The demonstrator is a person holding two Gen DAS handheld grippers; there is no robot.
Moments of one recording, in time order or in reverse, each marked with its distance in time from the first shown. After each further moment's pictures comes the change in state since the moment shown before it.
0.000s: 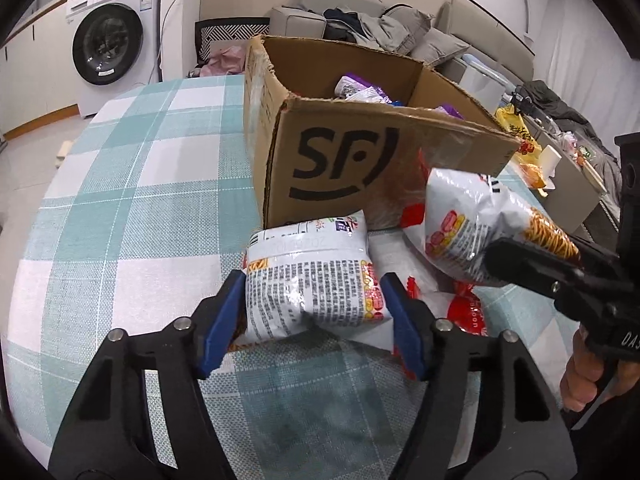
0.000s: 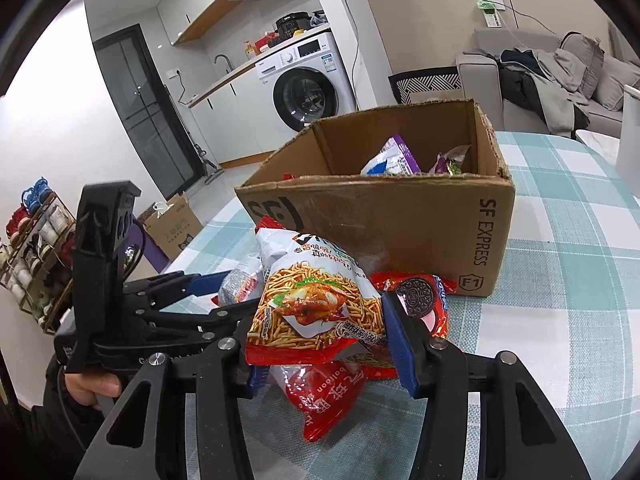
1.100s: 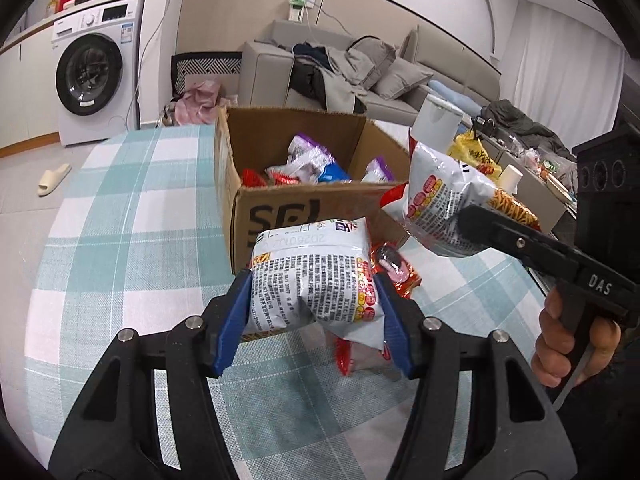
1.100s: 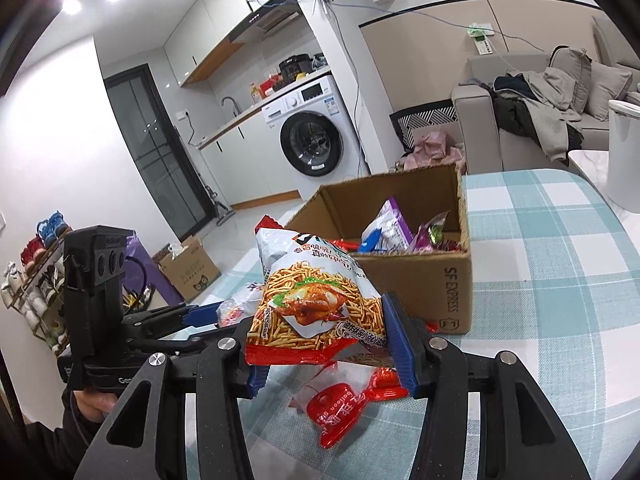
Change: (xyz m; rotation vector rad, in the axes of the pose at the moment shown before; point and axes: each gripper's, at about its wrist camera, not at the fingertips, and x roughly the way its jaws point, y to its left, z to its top) left arm -0.075 -0.028 0.008 0.047 -0.129 -0.096; right arm -0.064 -0.002 0.021 0.045 -0.156 0.040
